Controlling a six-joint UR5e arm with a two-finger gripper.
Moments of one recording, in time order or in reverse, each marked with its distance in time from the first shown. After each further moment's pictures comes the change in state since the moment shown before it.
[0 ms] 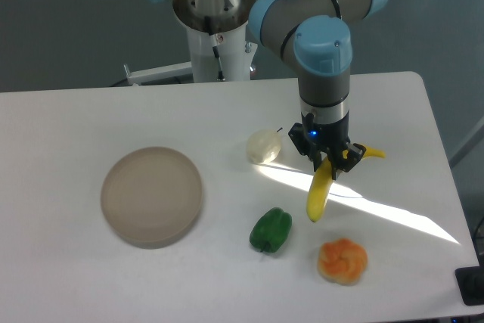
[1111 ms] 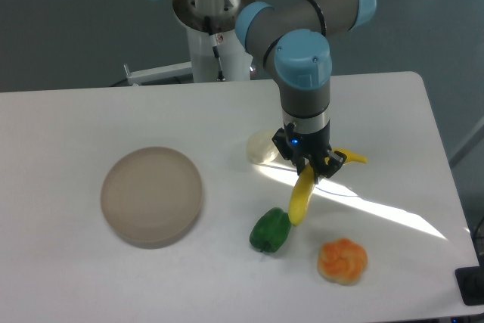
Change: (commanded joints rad) arm -0.048 0.000 -0.034 -0.002 0.020 -0.038
